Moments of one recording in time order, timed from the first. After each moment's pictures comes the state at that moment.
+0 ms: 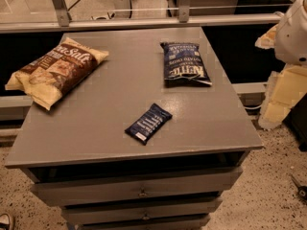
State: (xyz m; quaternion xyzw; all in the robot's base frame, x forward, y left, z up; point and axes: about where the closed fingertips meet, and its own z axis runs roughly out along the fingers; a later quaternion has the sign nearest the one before) arm 0.438 -0.216 0.977 -0.60 0.78 -0.04 0.16
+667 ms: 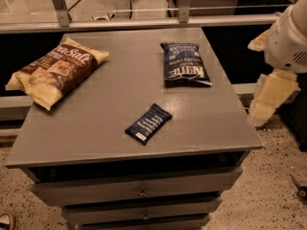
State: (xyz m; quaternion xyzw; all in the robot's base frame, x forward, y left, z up) arm 0.460 -0.210 0.959 -0.60 0.78 -0.03 0.18
